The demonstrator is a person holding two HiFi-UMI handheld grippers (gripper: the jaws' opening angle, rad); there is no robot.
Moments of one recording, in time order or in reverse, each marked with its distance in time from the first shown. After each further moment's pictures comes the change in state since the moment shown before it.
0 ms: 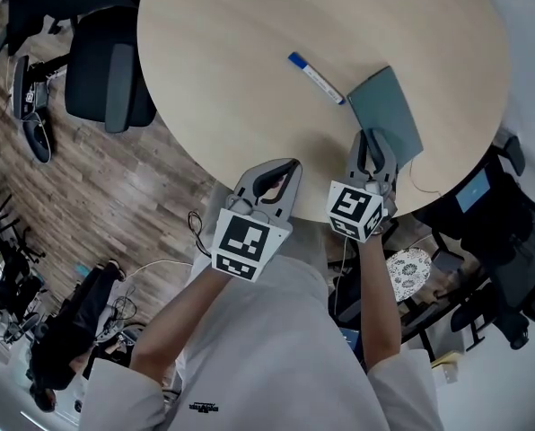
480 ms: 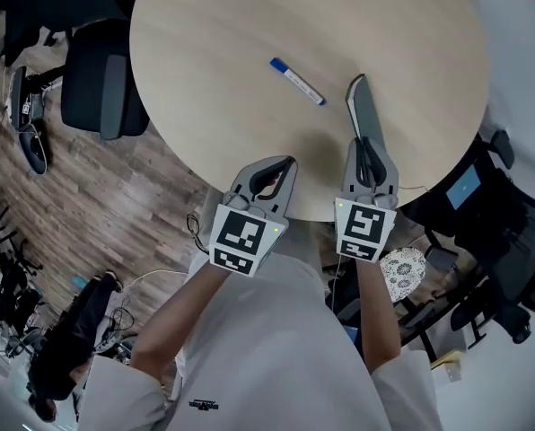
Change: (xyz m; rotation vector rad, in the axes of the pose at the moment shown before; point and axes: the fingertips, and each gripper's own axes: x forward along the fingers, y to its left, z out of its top) left arm 0.005 -0.023 0.016 0.021 -0.029 -0.018; right arm -0.055 -0.035 0.036 0.260 -0.055 0.100
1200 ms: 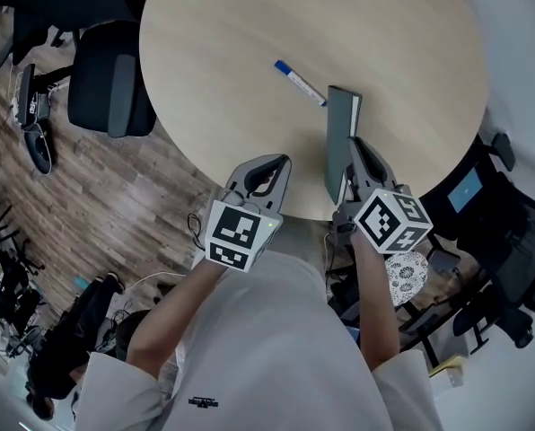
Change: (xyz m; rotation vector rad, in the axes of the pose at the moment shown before) left arm -0.017 0.007 0.000 0.031 0.009 0.027; right arm -0.013 0.014 0.012 0.726 0.017 0.320
